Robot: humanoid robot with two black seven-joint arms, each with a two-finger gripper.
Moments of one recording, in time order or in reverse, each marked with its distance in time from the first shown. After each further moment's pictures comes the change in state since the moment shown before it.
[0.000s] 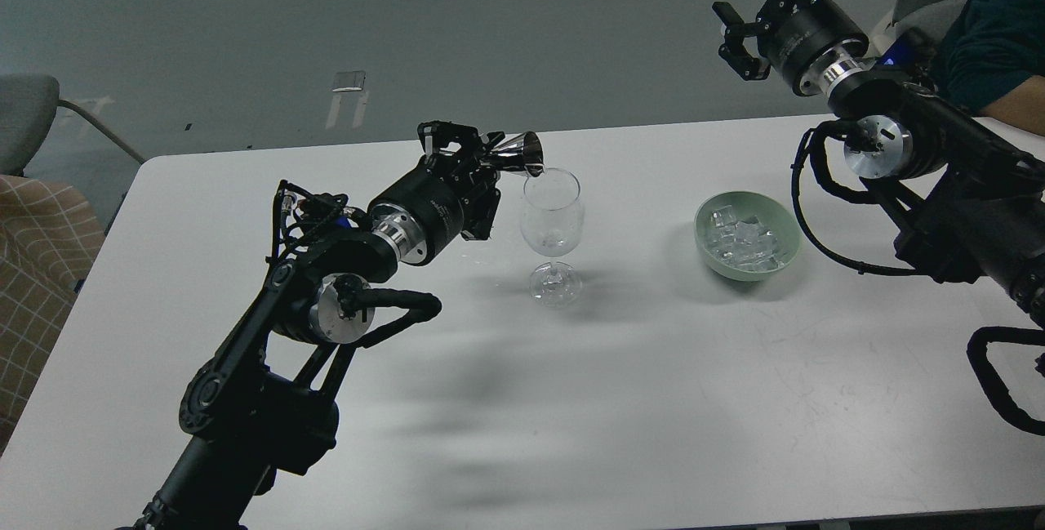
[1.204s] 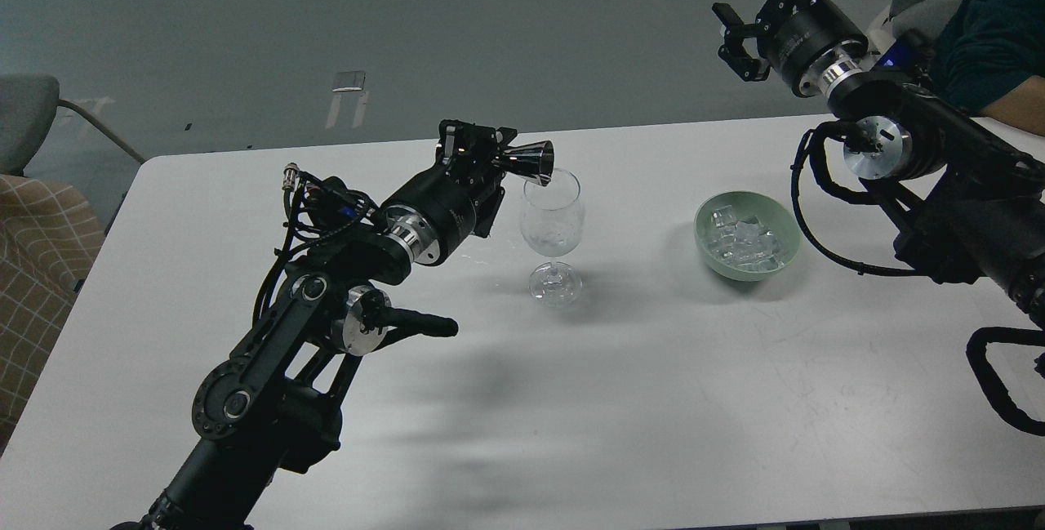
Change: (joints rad) left arm -0.012 0.000 0.055 0.001 0.223 -0.045 -0.049; right arm -0.001 0.002 0.000 -0.002 0.000 0.000 0.000
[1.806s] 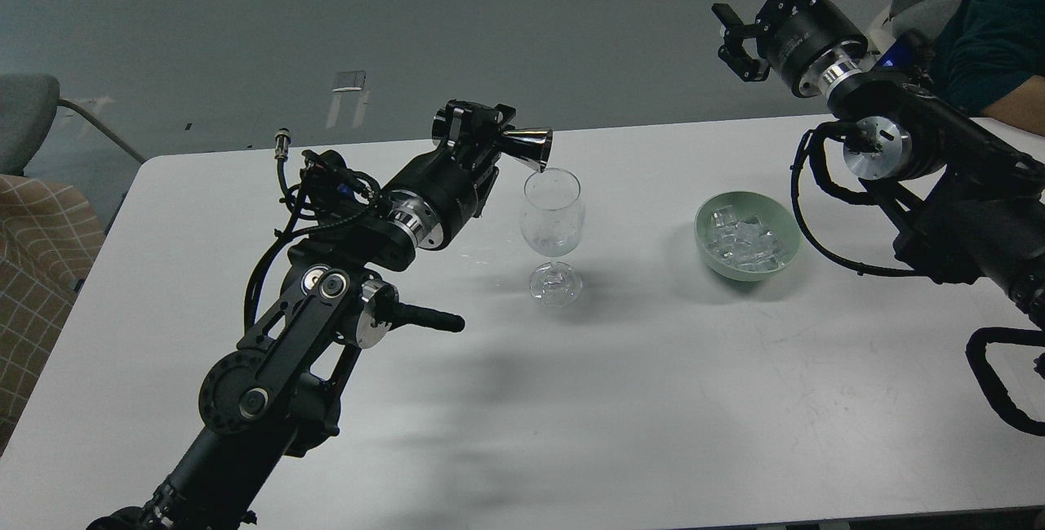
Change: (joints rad) left arm -0.034 0.017 0.038 -0.007 0.167 -0.001 -0.016; right arm -0.001 0.000 0.000 0.000 0.000 0.000 0.000
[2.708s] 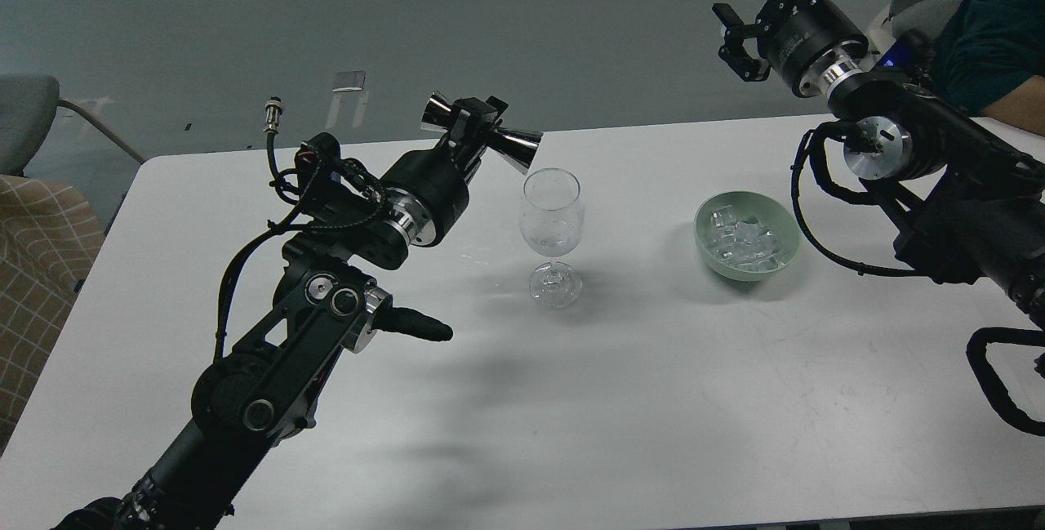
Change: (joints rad) left arm -0.019 0.049 0.048 -0.017 0.191 0.001 -0.006; right arm -0.001 0.000 0.000 0.000 0.000 0.001 0.000
